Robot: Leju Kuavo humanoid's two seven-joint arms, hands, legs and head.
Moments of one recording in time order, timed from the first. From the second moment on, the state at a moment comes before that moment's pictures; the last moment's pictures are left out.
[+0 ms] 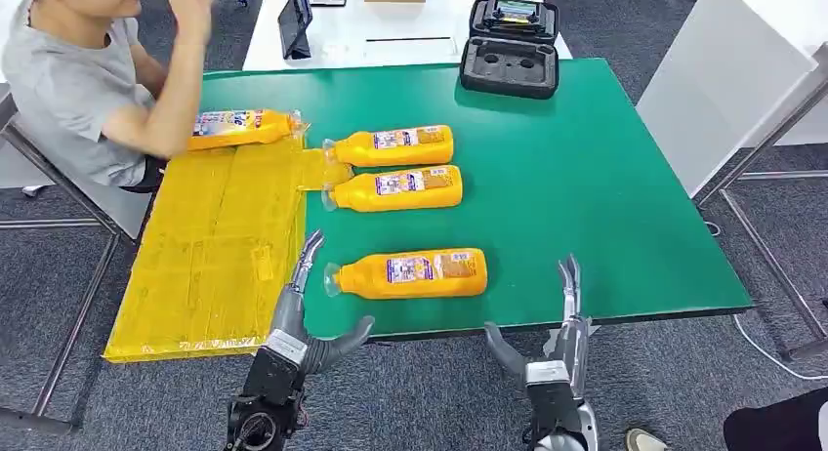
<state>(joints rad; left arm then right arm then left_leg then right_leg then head) -0.04 -0.13 -0.47 -1.38 -0.46 0.48 -0.51 0.13 0.01 0.27 -1.46 0.16 -0.58 -0.67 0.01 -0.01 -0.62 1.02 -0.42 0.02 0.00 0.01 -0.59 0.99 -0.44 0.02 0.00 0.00</state>
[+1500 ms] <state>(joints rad) -0.11 -0.13 -0.51 -1.32 -0.39 0.39 -0.56 -0.08 -0.05 0.31 -1.26 0.70 -0.33 -0.46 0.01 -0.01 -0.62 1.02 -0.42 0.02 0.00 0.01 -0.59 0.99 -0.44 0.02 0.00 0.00</state>
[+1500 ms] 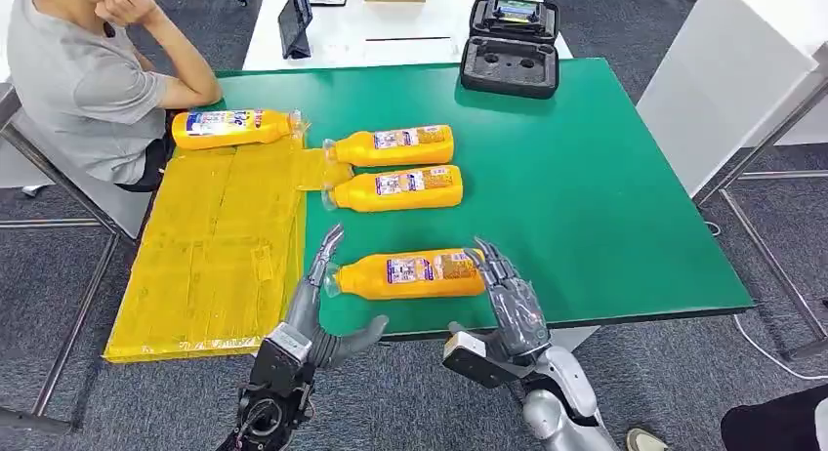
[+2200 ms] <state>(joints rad) -0.13 -0.13 -0.51 -1.30 -0.38 0.37 -0.57 -0.12 -0.05 0.34 -1.18 0.85 -0.23 -0.40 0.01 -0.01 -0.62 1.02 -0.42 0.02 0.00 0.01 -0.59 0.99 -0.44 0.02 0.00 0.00</state>
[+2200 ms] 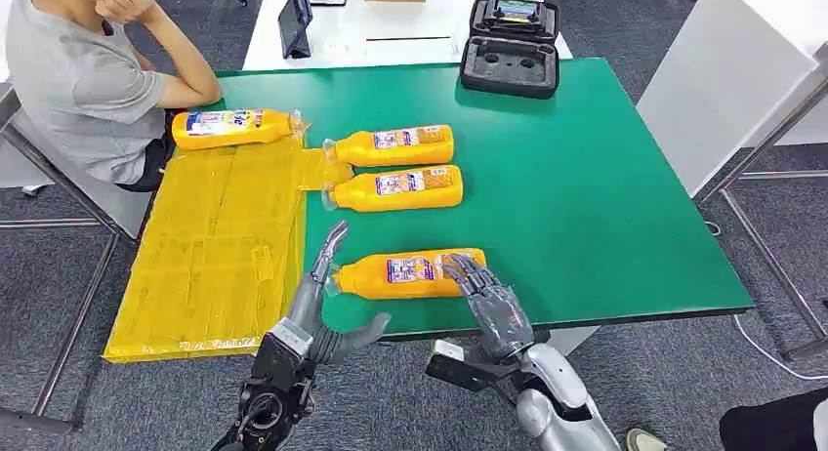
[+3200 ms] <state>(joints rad) -0.15 -0.13 -0.53 -1.29 -0.37 0.35 -0.57 -0.26 -0.03 0.38 -1.03 0.98 -0.26 -0.36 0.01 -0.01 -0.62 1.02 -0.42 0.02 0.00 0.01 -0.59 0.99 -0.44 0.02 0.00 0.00</state>
